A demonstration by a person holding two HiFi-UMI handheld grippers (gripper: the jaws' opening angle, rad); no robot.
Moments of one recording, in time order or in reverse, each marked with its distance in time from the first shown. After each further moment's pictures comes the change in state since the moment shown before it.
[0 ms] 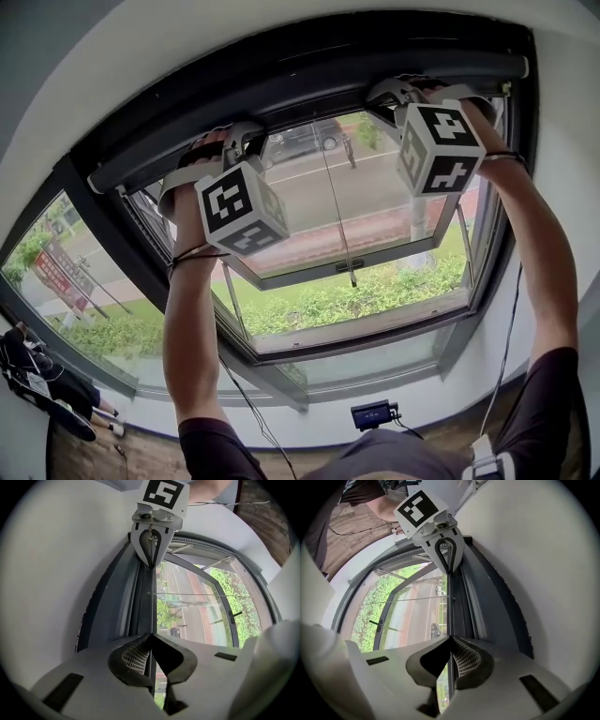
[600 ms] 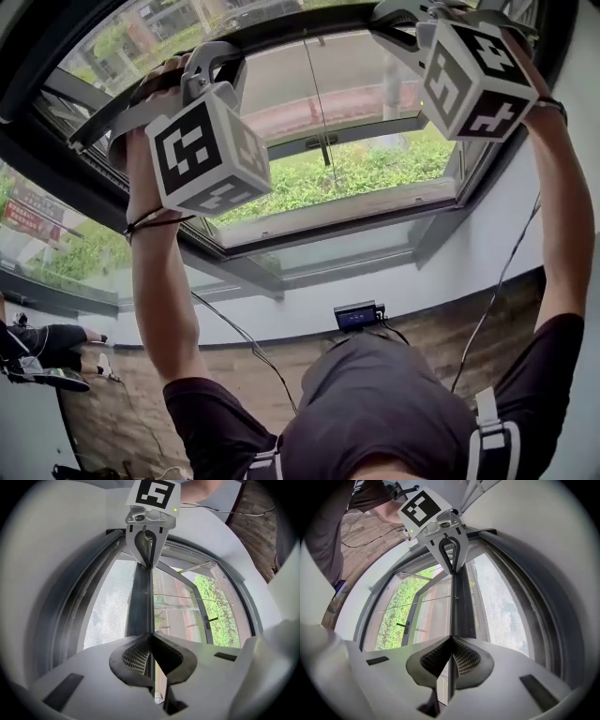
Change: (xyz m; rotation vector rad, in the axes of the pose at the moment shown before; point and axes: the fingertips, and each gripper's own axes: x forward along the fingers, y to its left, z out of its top) left arm -0.020 -0.108 0.001 -0.030 0.004 -0.204; right arm -0.005 0.109 -0.003 0.018 0.011 0.246
